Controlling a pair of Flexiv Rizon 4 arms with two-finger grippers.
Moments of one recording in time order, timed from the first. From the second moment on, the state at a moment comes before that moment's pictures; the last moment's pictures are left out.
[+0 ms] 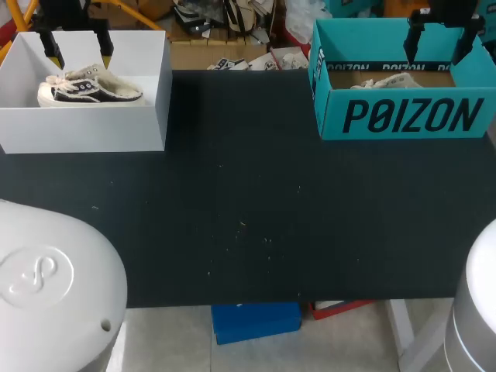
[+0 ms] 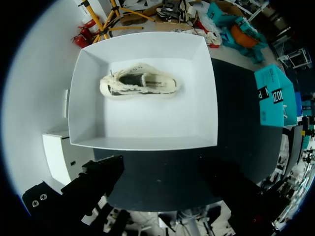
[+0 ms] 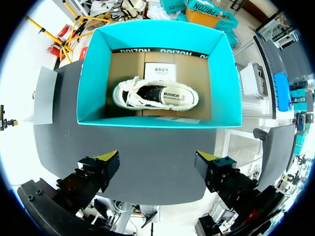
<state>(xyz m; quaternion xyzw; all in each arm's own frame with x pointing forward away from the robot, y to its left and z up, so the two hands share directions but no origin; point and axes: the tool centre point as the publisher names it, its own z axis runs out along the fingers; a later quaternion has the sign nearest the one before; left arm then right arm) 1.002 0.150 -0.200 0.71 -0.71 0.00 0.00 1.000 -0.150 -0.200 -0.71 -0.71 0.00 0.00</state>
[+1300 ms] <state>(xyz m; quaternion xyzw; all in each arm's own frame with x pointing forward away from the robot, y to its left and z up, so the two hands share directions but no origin) 1.035 0.200 -0.184 0.19 -0.98 0.01 -0.05 1.000 -0.150 -0.201 -0.71 -0.71 0.00 0.00</state>
